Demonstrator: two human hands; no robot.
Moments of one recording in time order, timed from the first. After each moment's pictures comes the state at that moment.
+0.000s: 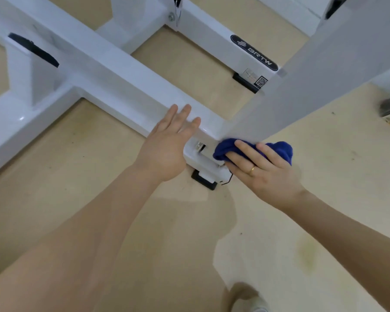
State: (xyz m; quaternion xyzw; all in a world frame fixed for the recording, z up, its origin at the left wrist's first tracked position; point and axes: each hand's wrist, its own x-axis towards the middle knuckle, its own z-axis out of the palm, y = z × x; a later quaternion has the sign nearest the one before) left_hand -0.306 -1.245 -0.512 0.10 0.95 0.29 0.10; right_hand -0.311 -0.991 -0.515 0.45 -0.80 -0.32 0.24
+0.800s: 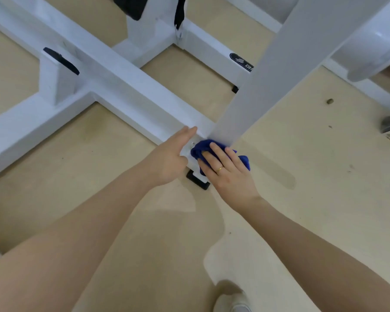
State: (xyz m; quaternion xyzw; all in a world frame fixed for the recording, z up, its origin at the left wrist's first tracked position) left_hand -0.270 -1.219 -0.480 -0.02 0.84 0.52 0.19; right_hand -0.289 -1.020 -0.540 0.43 -0.83 -0.28 0.21
